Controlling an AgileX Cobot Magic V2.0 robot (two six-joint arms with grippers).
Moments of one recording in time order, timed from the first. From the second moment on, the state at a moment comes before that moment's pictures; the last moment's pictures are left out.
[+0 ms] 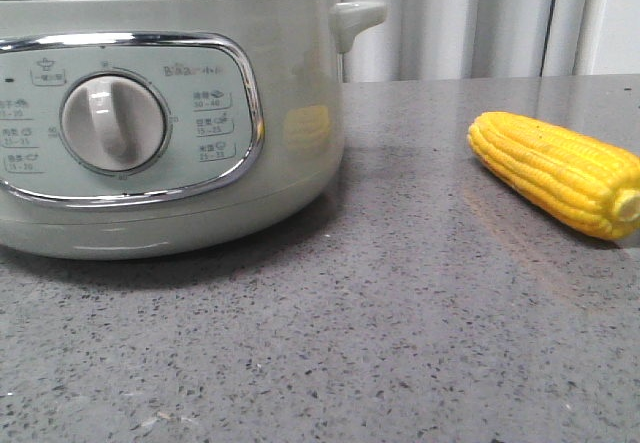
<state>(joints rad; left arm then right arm) 0.23 0.99 -0.74 -0.01 0.14 -0.02 0.16 0.54 -0.71 0.16 0.56 -0.08</state>
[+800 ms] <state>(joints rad) 0.23 1.26 -0.68 -0.05 -0.12 -0.02 0.16 0.54 -0.71 0.16 0.57 -0.08</state>
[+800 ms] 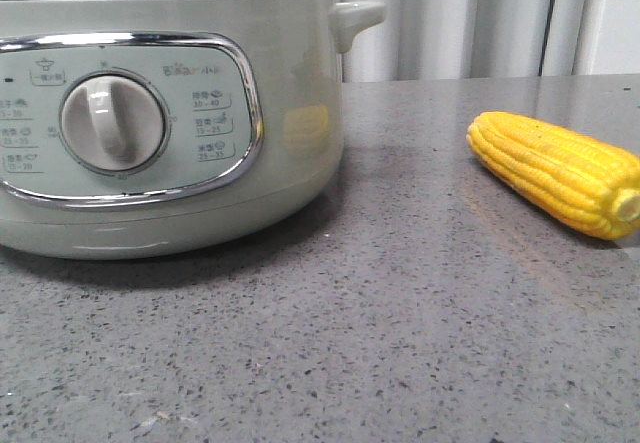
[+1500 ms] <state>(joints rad) 0.23 1.43 -0.68 -0.06 -0.22 -0.02 0.16 0.54 -0.71 0.16 0.57 -0.08</state>
